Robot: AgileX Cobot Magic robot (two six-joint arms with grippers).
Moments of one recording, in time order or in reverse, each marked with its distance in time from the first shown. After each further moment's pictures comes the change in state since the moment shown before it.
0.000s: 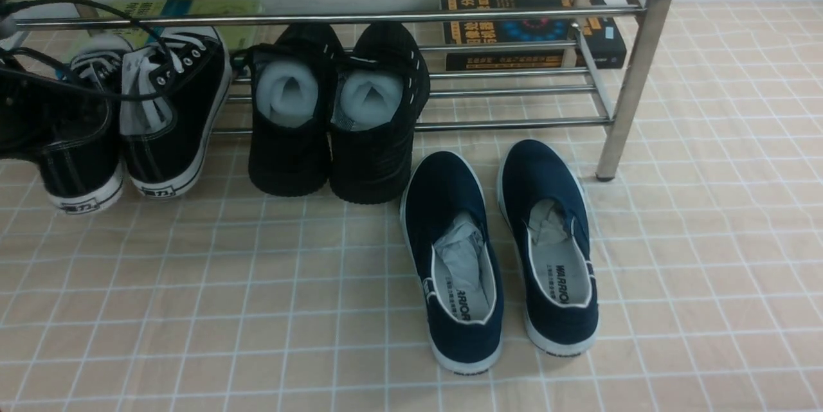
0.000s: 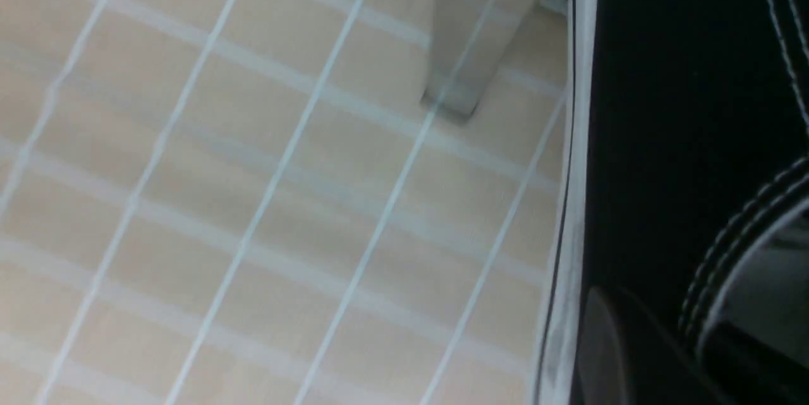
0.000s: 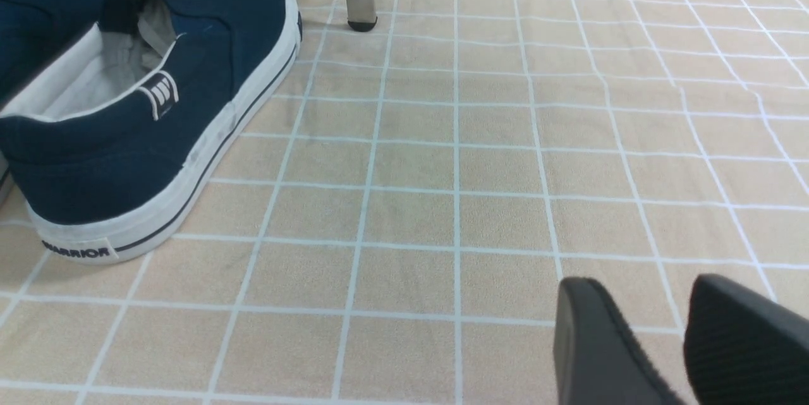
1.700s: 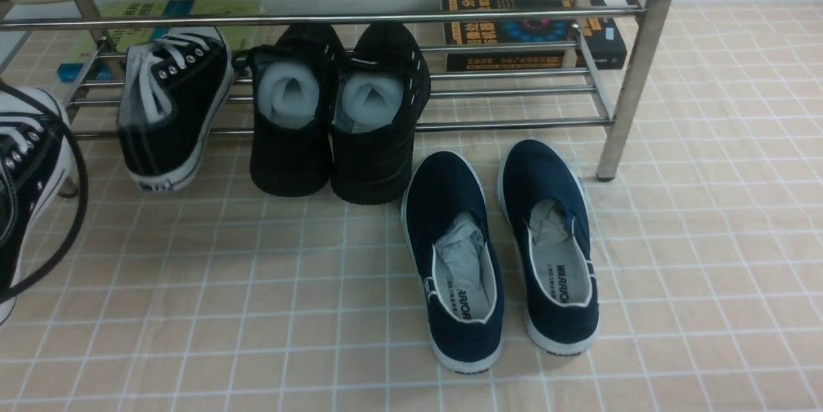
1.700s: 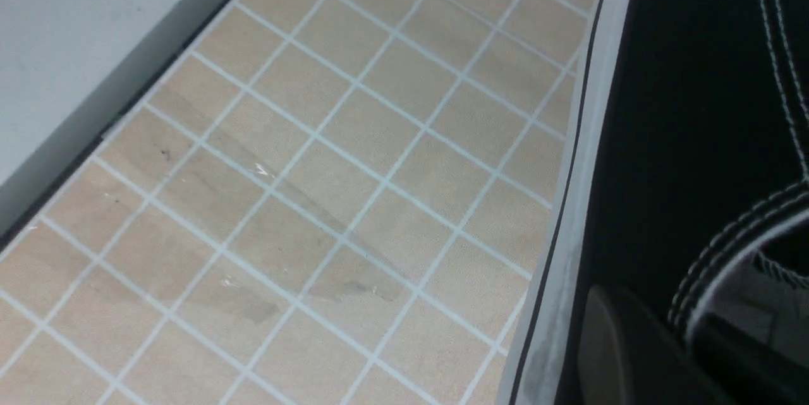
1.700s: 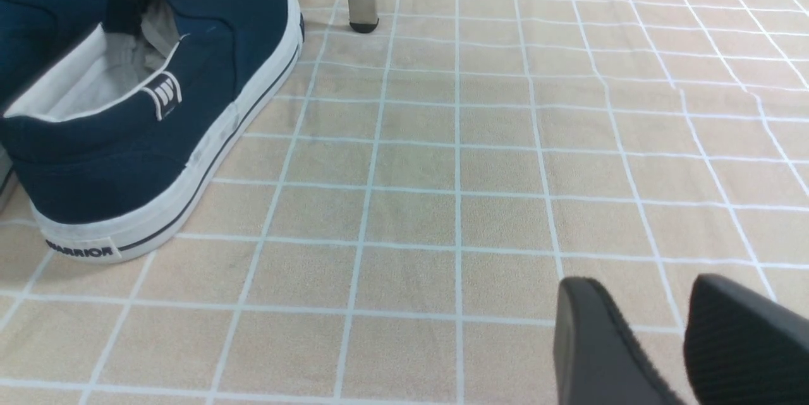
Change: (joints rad) right arm 0.000 -0.001 0.000 0.000 0.000 0.000; left arm 0.001 -0.645 0.600 0.262 -0.139 -0.323
